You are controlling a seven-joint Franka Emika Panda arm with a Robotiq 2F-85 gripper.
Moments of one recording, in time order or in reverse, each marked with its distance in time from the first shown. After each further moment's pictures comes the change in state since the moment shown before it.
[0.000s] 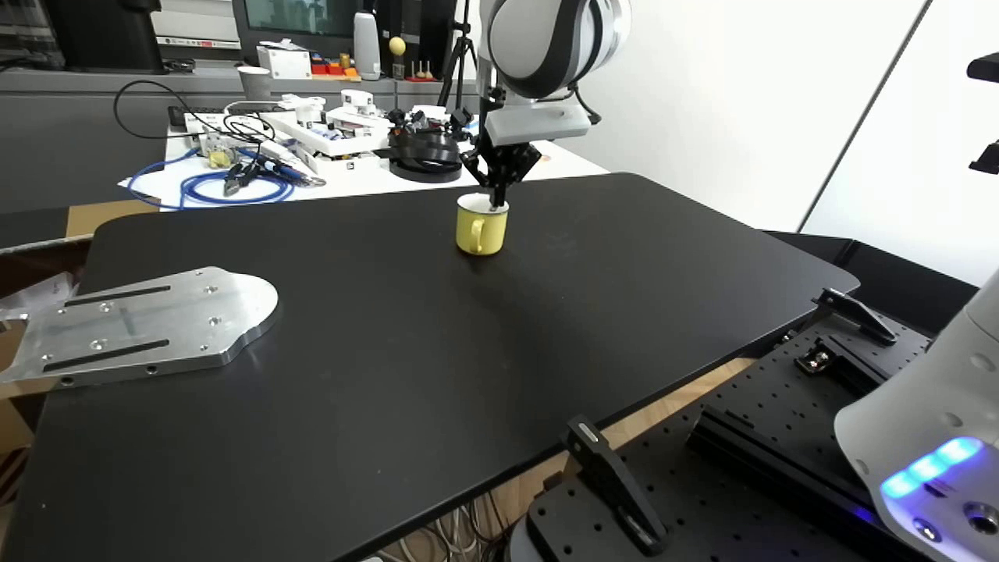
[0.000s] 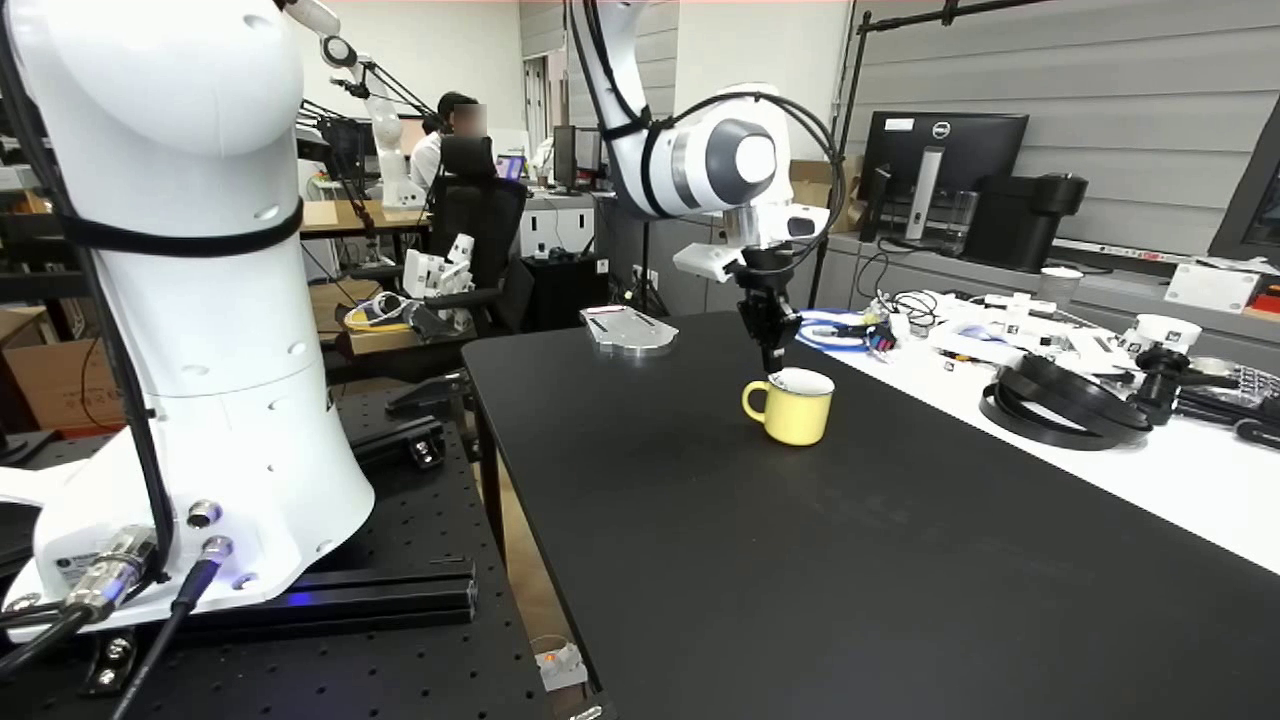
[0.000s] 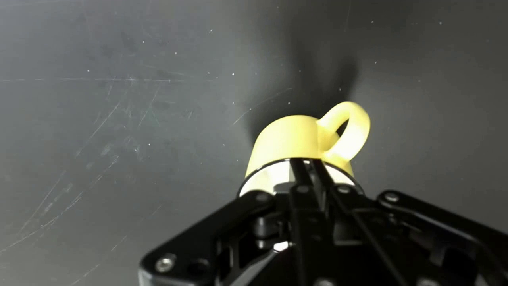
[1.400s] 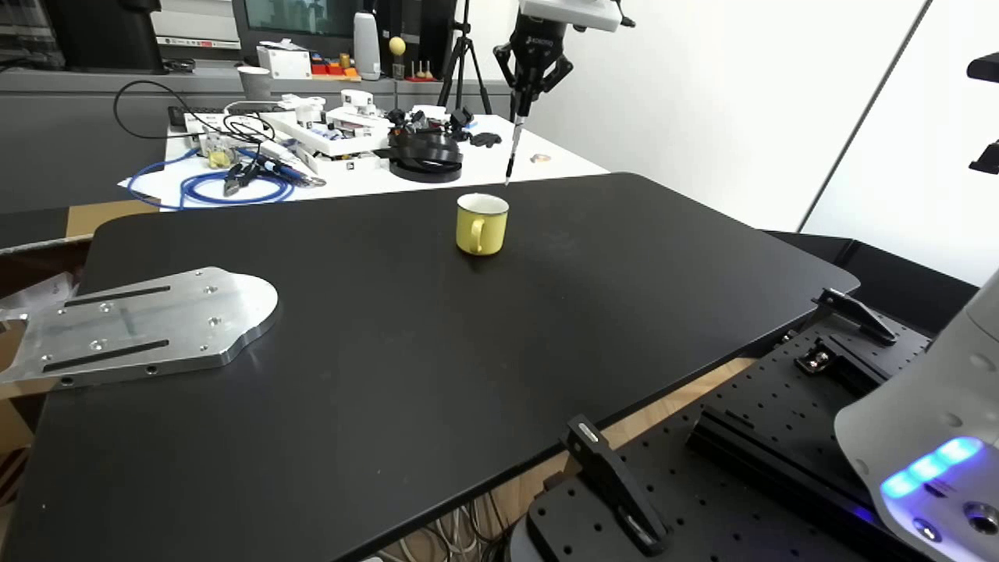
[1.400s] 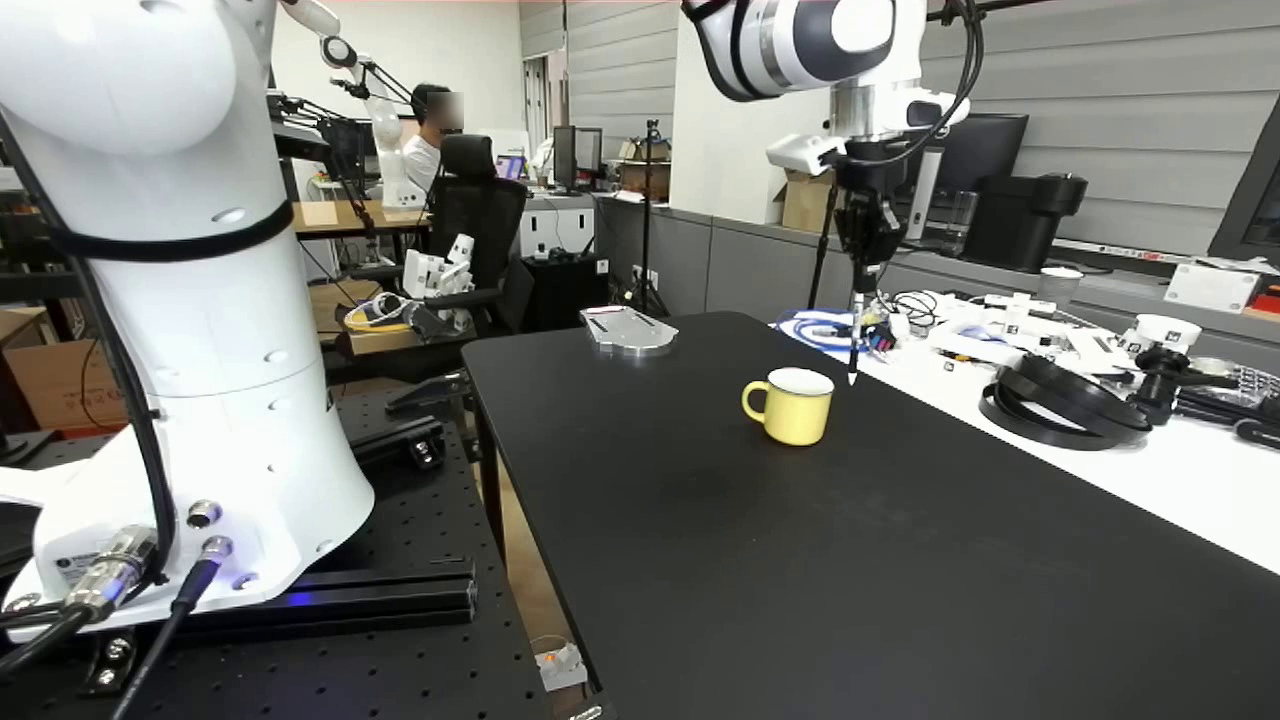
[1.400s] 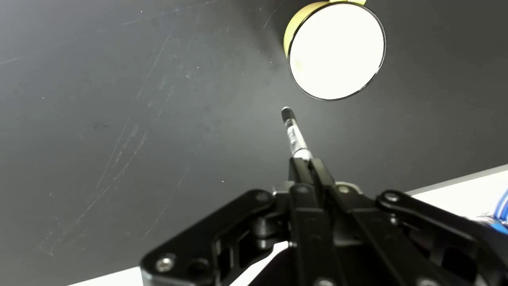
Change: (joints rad) arm -0.294 -0.151 0.136 0.191 0.188 -0.294 -0.140
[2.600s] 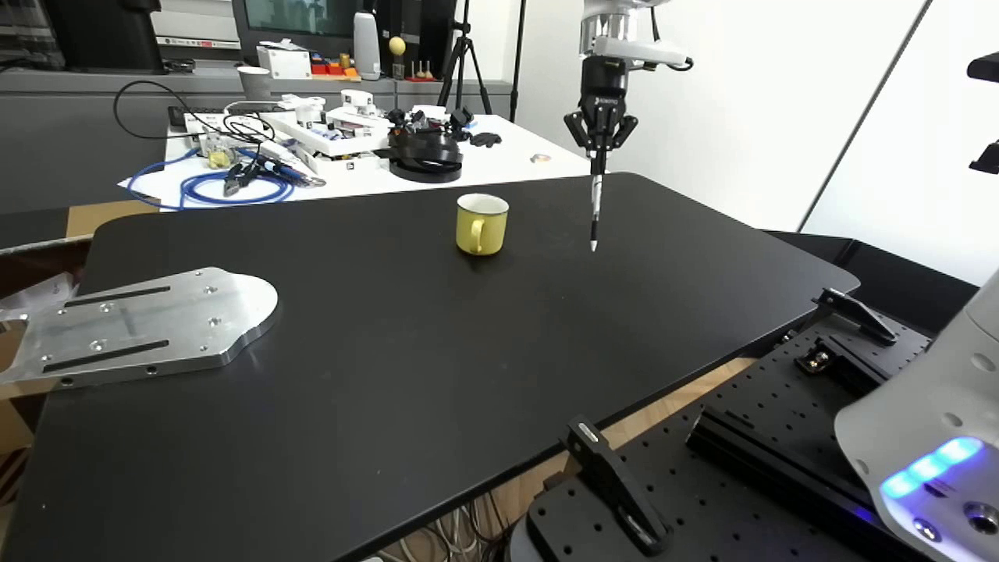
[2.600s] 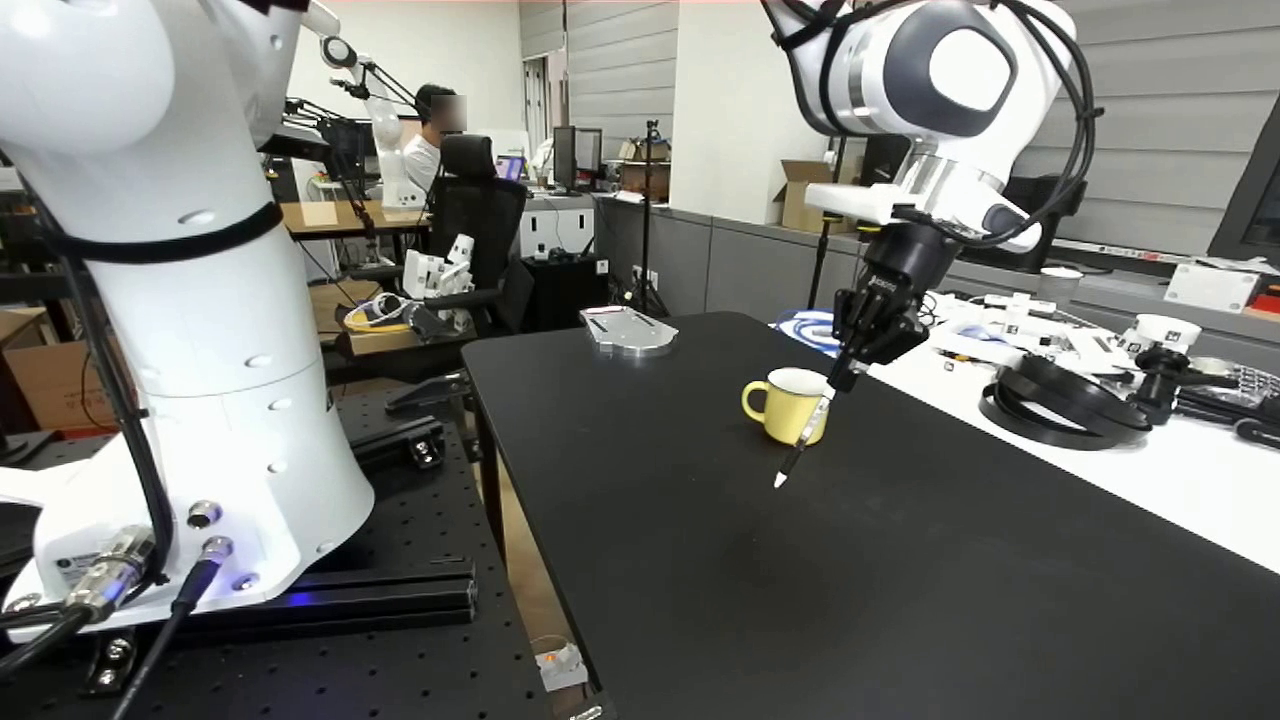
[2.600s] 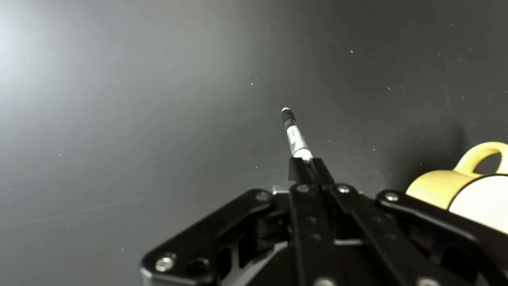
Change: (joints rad) arm -0.202 0.150 0.006 0.112 0.079 -0.470 -0.317
